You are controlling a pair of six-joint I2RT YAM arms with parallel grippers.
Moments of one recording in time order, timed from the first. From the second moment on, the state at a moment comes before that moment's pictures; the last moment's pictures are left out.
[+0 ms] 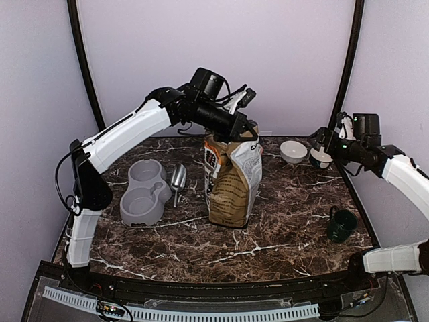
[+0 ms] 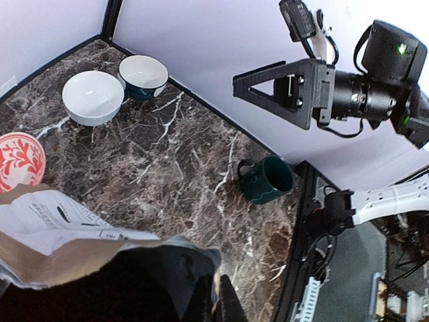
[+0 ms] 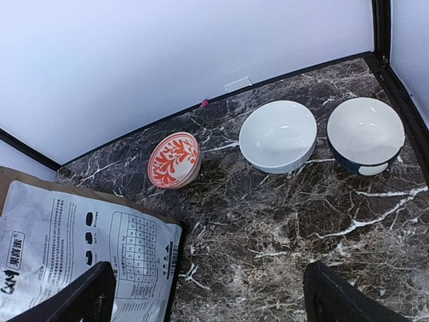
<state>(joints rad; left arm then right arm) -0.84 2.20 2.43 -0.83 0.50 -0.21 0.15 1.10 0.95 -0.35 -0.19 0.48</state>
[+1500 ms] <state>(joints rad) -0.53 1.46 1.58 -0.61 -0.09 0.01 0.23 1.37 1.53 -0.67 -0.30 0.38</state>
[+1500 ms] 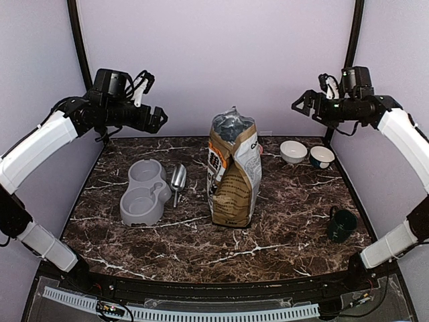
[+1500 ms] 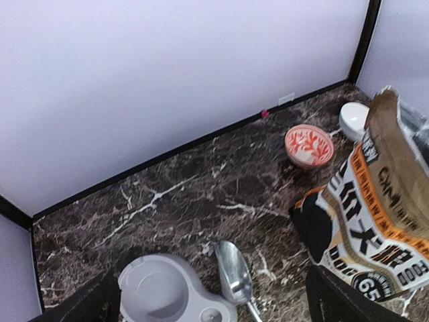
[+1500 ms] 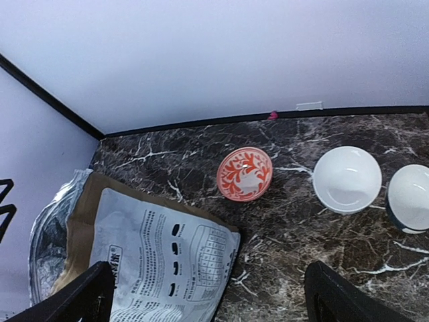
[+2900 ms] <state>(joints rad) -0.53 1.36 1.27 -0.46 -0.36 0.16 0.62 1.79 1.99 -1.03 -0.14 0.41</state>
